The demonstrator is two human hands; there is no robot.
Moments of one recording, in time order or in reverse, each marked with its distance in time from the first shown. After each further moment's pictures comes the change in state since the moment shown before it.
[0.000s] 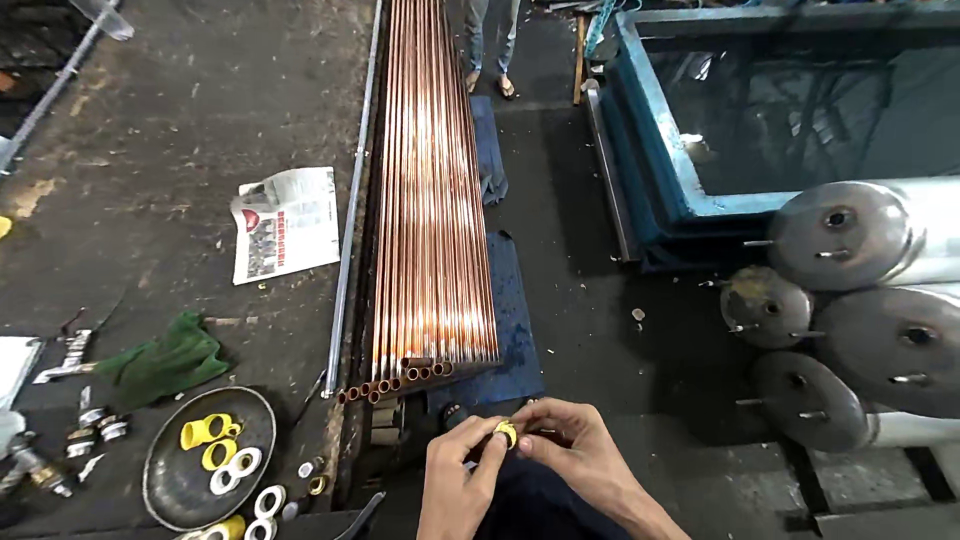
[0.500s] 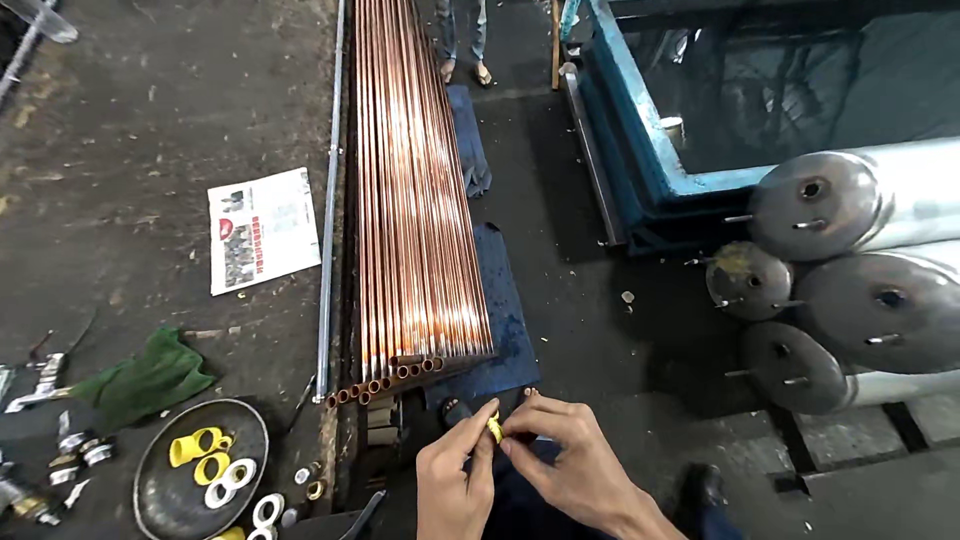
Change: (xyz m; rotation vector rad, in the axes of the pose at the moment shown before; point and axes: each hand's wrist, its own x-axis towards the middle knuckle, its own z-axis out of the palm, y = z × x) left_hand -0.003 0.020 0.005 0.258 0.090 0.217; right_hand -0.010 -0.013 0.014 -0.604 0.079 -0.256
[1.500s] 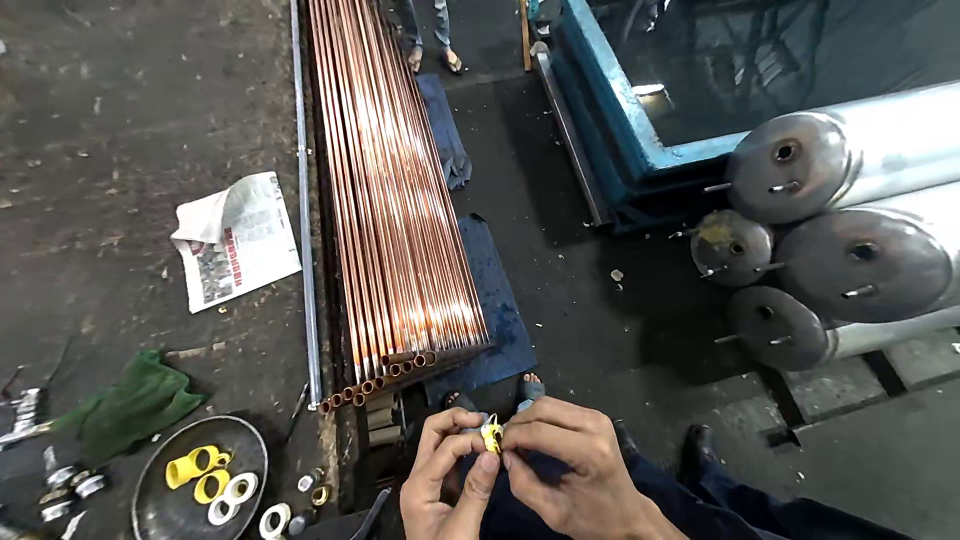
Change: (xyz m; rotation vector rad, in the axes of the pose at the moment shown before) left_hand -0.015 0.032 -0.018 -0.580 0.008 -0.202; right_hand -0.012 -0.032 0.004 0.035 0.223 -0.163
